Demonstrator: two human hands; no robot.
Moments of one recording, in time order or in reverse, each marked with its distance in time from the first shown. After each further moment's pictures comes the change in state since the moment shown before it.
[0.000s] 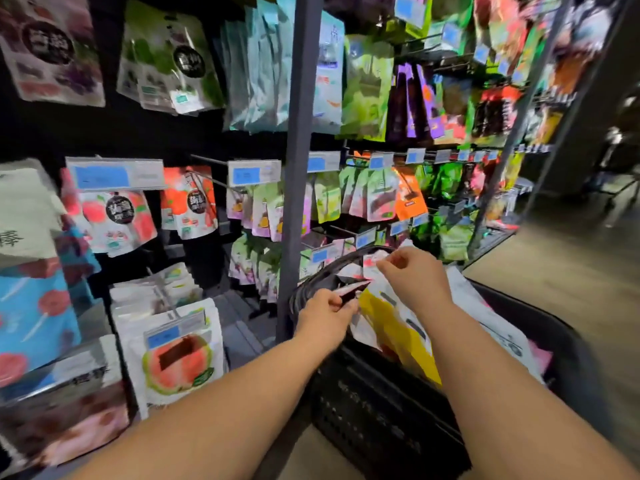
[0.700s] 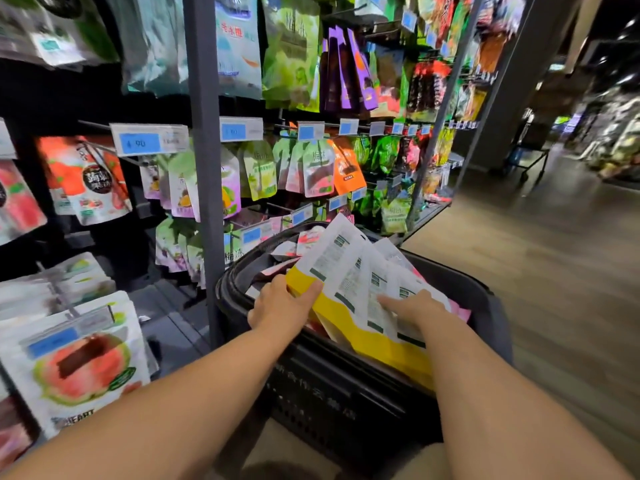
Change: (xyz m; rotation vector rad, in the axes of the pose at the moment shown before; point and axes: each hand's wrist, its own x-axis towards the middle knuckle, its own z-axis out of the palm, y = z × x) left_hand 0.012 0.009 0.061 0.164 0.024 -0.021; right_hand -0.003 0.148 -0.044 -0.201 -0.194 0.724
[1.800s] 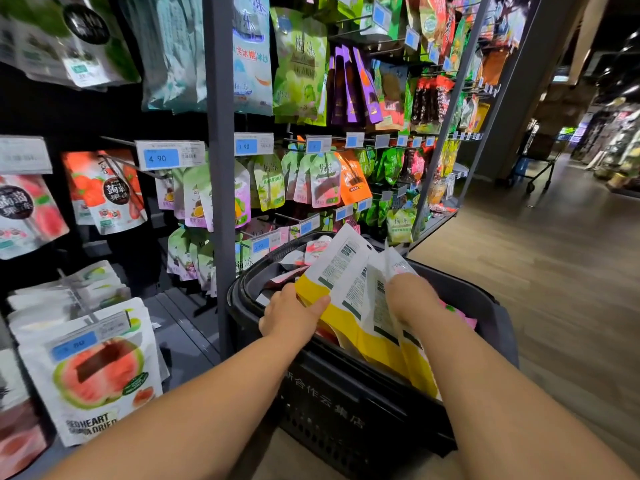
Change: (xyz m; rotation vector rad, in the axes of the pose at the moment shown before) left_hand -0.012 0.008 -0.006 0.068 -0.004 -0.023; right_hand -0.049 -0.045 -0.013 -0.508 0.137 -0.425
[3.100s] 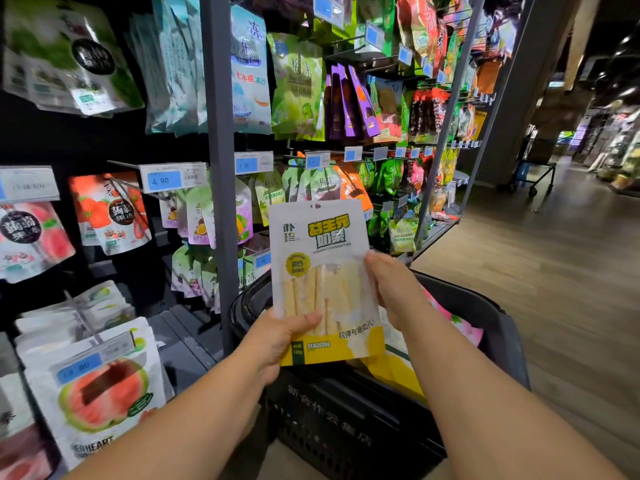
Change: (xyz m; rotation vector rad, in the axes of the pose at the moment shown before) left_hand -0.016 -0.016 -0.031 -1.084 -0.325 -0.055; right_hand 0.001 -0.030 -0.007 1.373 -0.003 -0.128
